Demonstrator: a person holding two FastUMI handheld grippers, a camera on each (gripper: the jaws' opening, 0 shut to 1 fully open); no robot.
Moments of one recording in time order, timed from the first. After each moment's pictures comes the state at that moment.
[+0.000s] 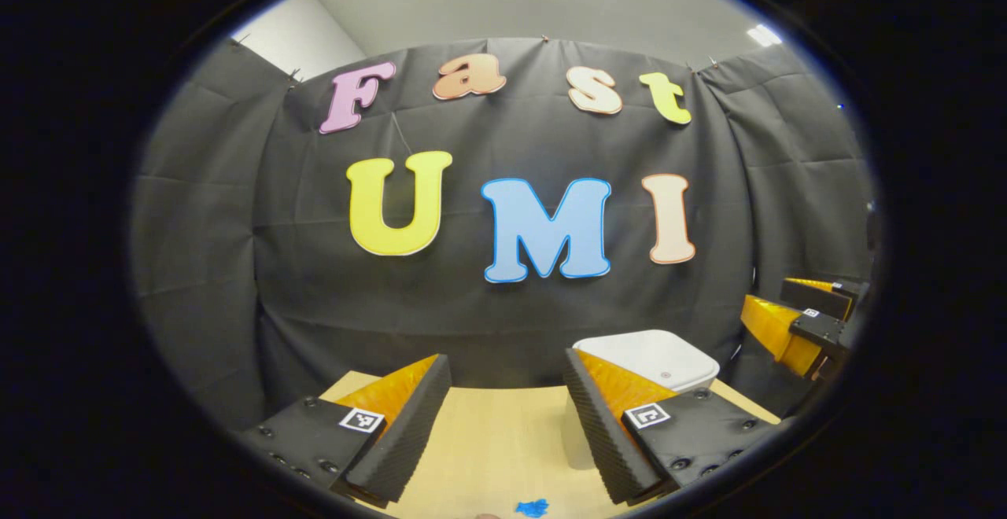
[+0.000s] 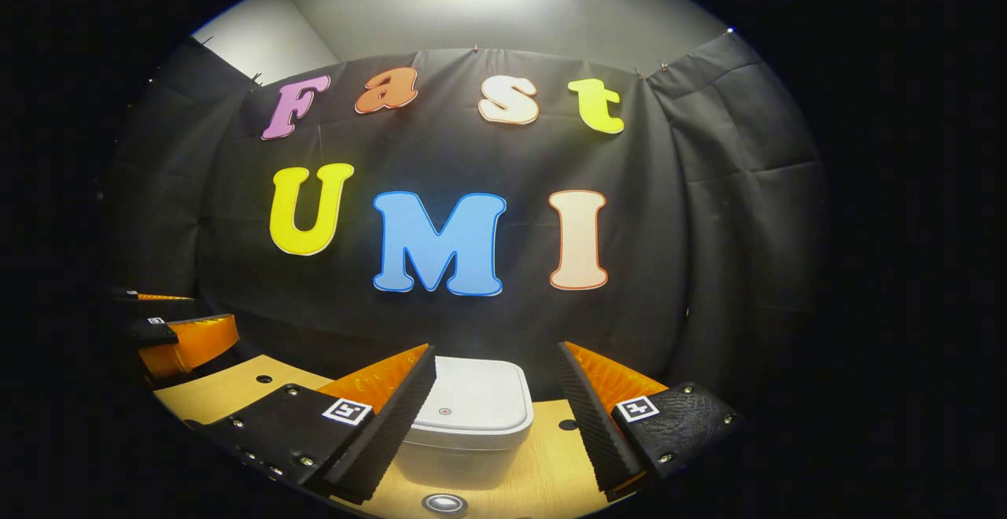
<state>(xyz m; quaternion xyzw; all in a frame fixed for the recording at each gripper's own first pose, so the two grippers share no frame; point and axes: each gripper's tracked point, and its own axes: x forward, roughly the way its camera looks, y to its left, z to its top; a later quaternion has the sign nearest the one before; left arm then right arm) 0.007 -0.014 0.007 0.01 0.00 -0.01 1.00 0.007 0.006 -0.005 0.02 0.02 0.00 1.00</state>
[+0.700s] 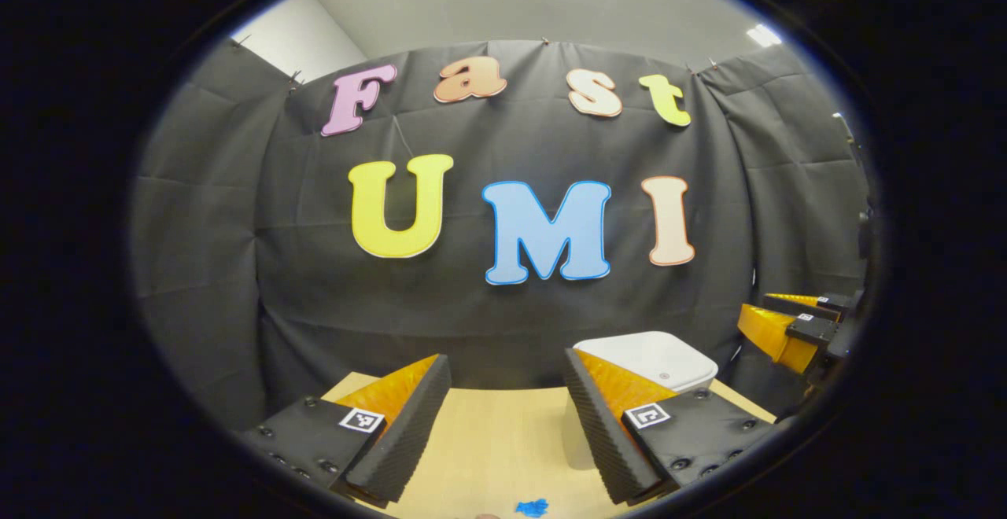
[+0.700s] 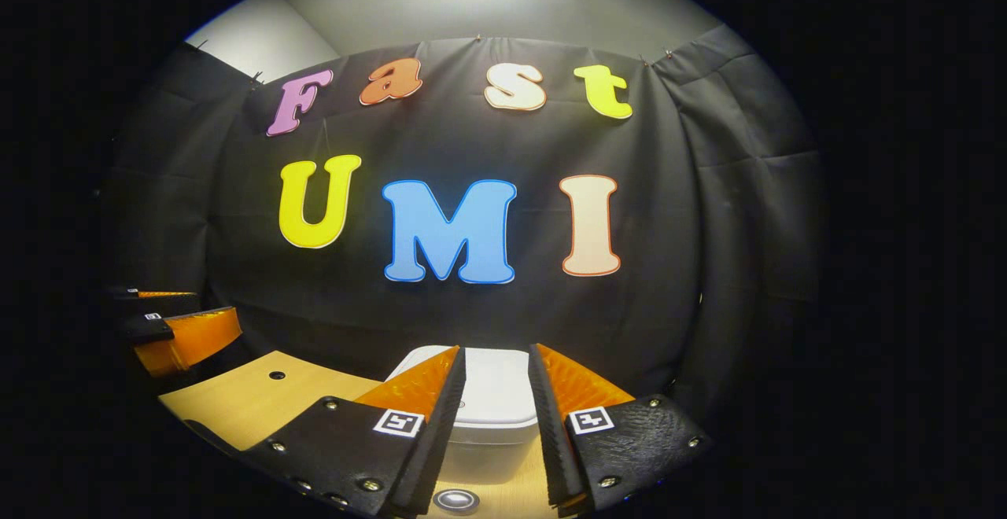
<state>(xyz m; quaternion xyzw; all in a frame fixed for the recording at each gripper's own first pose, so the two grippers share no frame) 0.002 -0.015 0.010 0.01 -0.01 0.00 1.00 0.012 0.018 -0.017 0.03 0.04 0.03 1.00</state>
